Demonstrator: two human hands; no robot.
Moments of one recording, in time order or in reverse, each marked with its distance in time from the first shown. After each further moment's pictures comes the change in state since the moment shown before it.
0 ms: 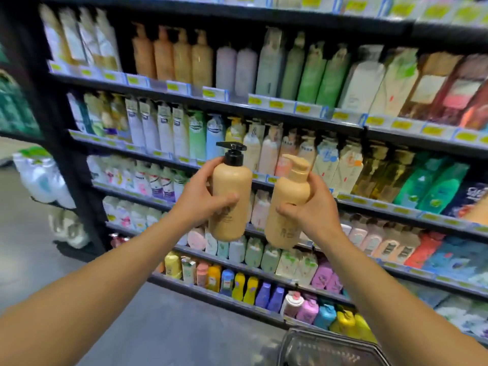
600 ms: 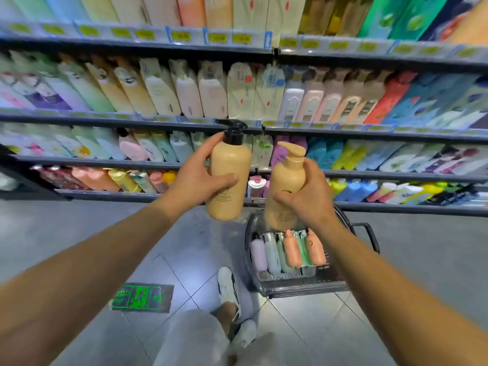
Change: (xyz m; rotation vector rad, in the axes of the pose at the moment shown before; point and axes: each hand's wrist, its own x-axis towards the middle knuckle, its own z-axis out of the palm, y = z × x) left_hand -0.064 -0.121 0.240 -0.059 -0.417 -0.292; right_hand -0.114 0.266 -0.073 -0.141 0.032 0.435
